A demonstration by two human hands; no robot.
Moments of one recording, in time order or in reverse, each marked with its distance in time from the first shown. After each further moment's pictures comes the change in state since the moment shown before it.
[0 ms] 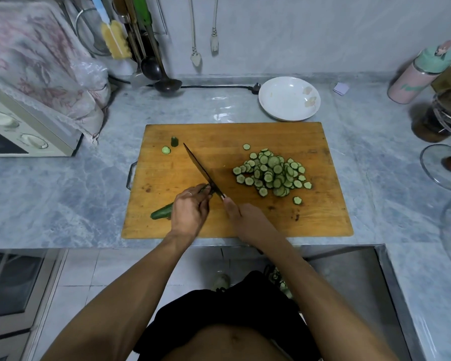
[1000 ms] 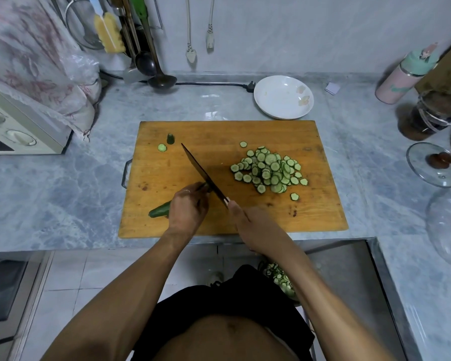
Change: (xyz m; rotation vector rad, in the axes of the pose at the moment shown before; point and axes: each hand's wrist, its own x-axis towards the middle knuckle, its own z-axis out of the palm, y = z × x) left_hand 0.001 -0.003 -0.004 -0.012 -0.014 0.005; right_hand -0.033 -0.006 -0.005 0.092 0.059 -0.025
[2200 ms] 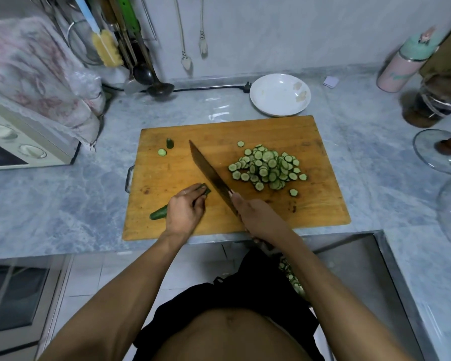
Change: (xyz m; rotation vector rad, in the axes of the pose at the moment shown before) left_hand -0.004 -0.004 -0.001 -0.046 -0.015 -0.060; right_hand 0.012 0.021 -0.011 0.134 -0.026 0.041
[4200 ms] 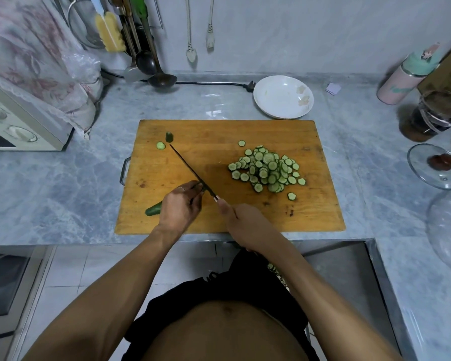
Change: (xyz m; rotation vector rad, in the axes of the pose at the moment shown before) left_hand 0.002 -0.009 0.000 0.096 -0.013 0.059; right_hand -0.011 -0.027 0.012 -0.219 -0.074 -0.052
